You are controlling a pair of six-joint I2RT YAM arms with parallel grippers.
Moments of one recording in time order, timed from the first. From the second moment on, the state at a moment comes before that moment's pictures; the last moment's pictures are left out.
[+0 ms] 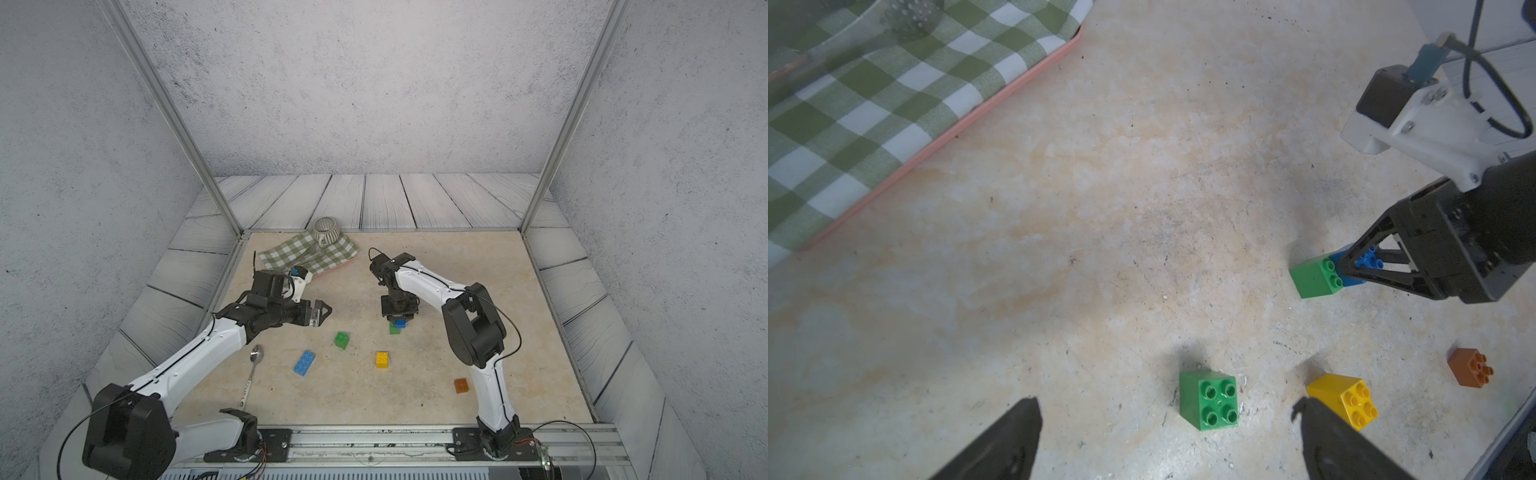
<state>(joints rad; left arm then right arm) -0.31 1.23 0.82 -0.42 0.31 -0.14 0.66 2.07 1.68 -1.19 -0.01 0.55</state>
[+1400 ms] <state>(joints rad) -0.33 1.13 0.80 -0.49 0.20 -0.23 0.66 2.02 1.69 -1.23 -0.01 0.56</state>
